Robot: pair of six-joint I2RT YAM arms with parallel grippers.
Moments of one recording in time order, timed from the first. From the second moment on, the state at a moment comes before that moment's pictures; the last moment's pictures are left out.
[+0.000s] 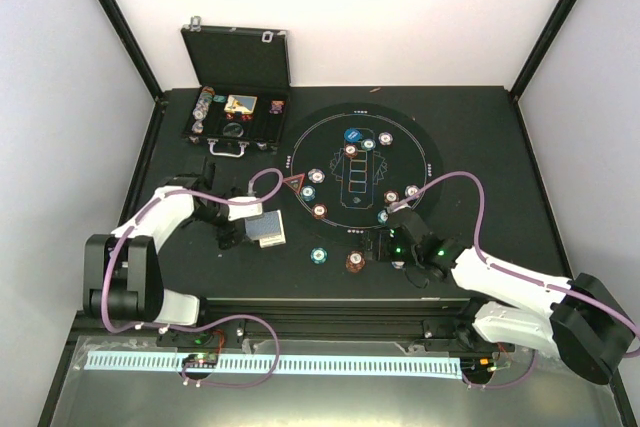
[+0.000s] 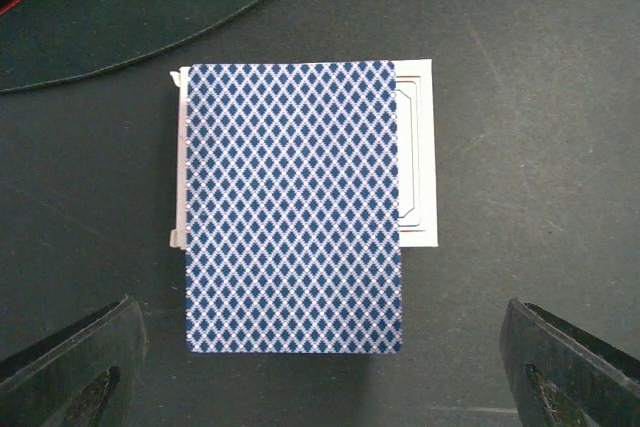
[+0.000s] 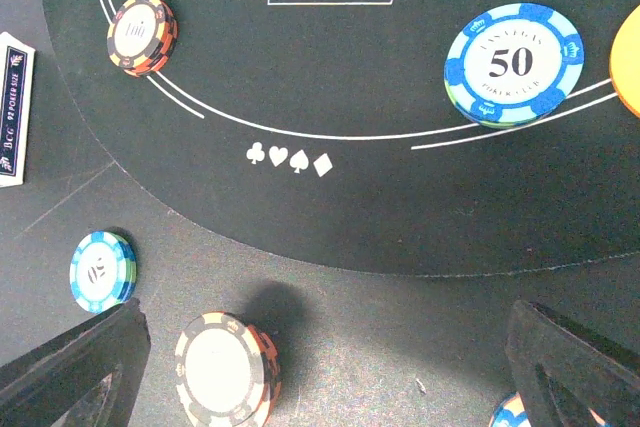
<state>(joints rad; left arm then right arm) -0.03 1.39 0.81 -0.80 0.51 1.27 0.81 1.09 0.45 -0.22 0.07 0.71</state>
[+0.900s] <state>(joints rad) -0.07 1.49 0.86 -0.79 0.46 1.26 0.81 1.12 0.45 -0.21 0.06 0.71</state>
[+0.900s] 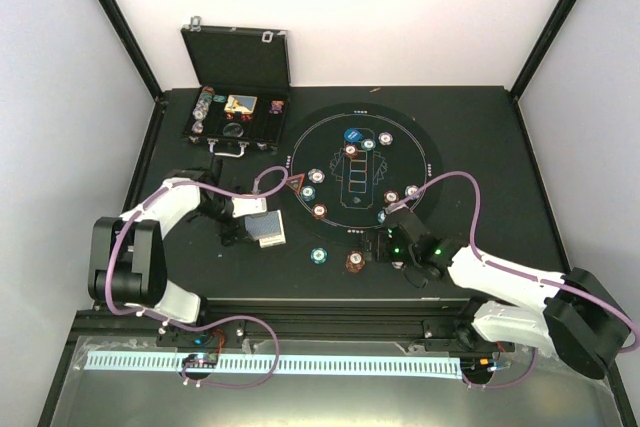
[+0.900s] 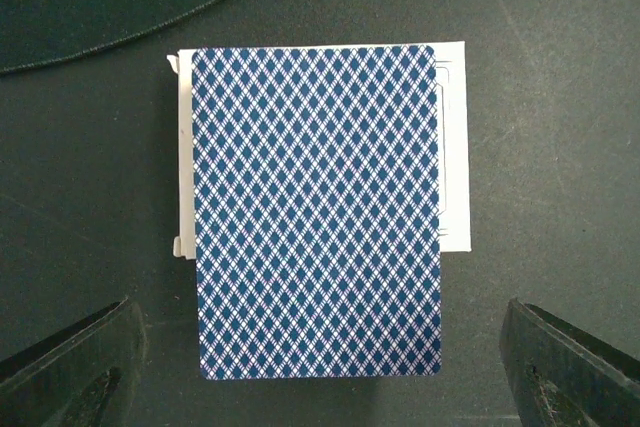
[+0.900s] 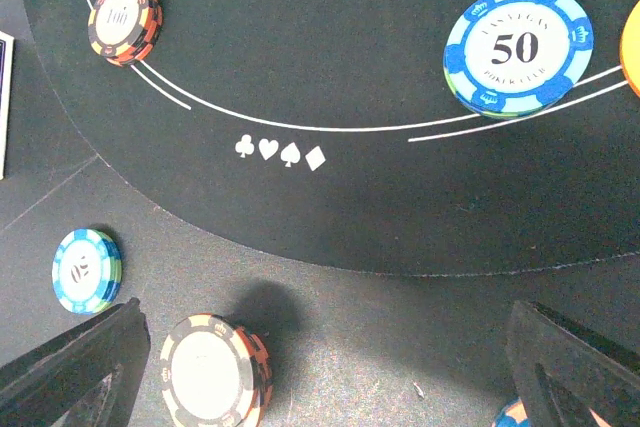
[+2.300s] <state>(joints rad) -0.12 1.54 0.78 -0.65 0.35 1.21 0.81 1.12 0.45 -0.21 0.07 0.72</state>
